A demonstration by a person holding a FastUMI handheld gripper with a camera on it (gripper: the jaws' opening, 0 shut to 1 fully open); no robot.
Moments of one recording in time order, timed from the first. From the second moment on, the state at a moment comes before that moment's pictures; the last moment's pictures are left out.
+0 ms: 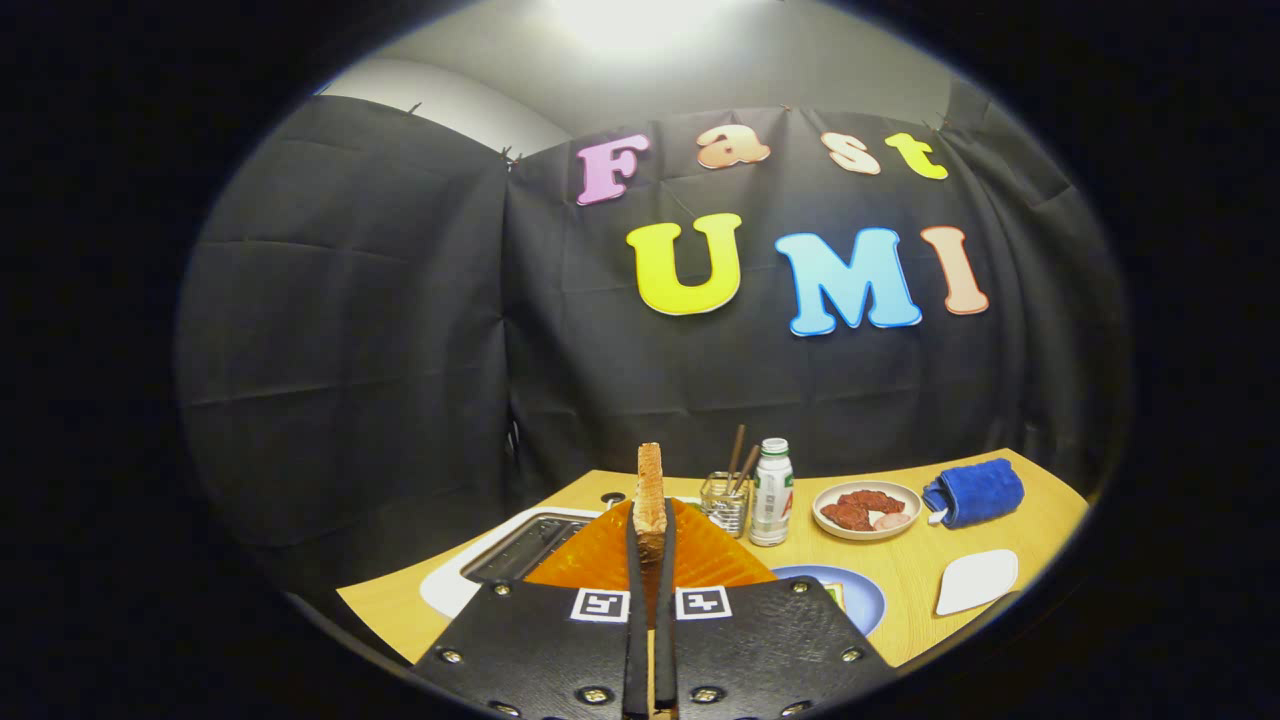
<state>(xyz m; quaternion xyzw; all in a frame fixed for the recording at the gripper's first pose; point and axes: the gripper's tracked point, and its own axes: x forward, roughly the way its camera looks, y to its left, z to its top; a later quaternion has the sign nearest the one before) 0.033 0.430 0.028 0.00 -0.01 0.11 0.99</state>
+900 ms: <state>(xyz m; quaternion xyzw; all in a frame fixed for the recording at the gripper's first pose) 0.082 0.349 -0.042 0.00 0.03 0.06 1.00</state>
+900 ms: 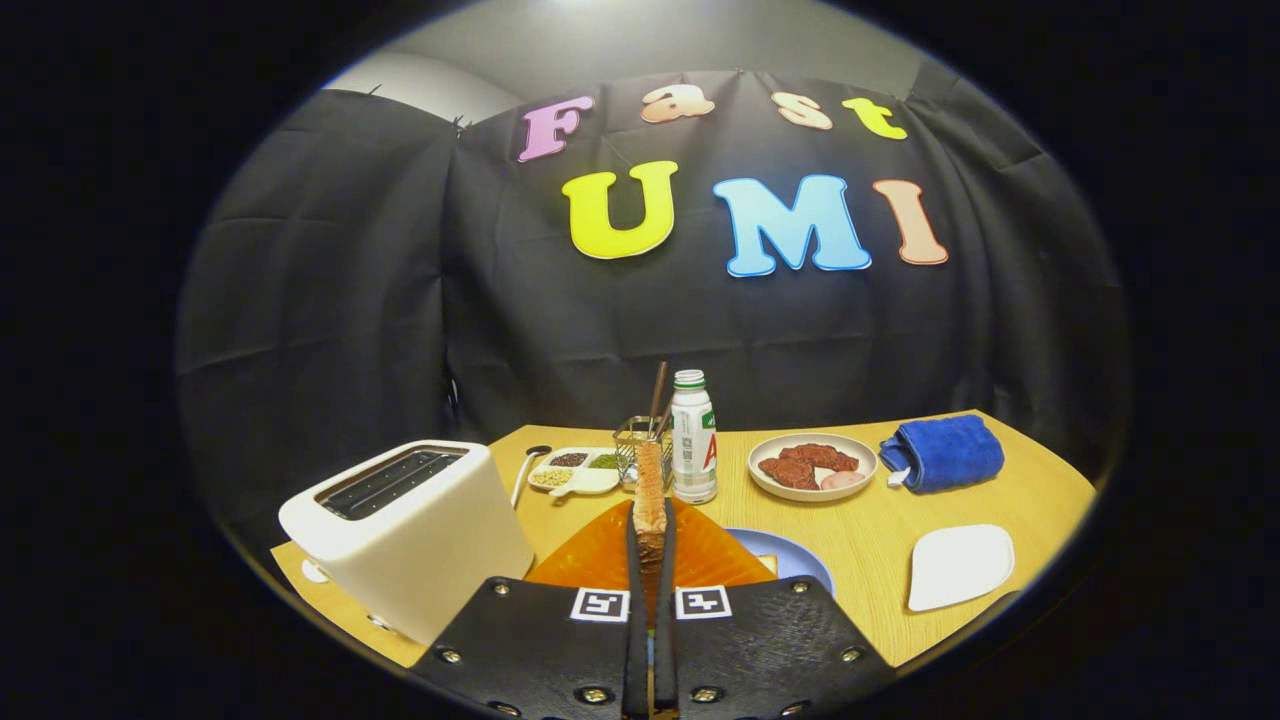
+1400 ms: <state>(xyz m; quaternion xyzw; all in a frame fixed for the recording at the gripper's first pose) 0.089 0.348 -0.053 0.01 0.03 0.05 1.00</state>
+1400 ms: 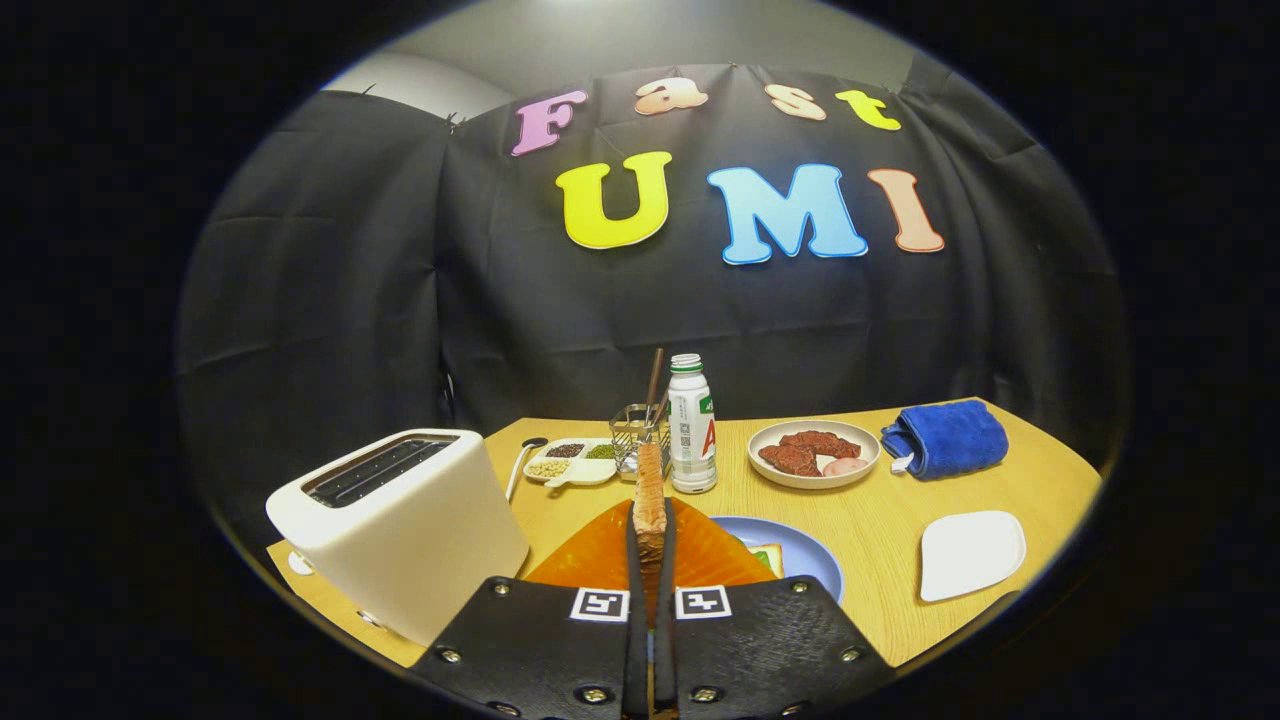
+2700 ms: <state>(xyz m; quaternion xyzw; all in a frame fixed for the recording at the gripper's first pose) 0.108 0.323 -0.094 -0.02 0.08 0.03 1.00</state>
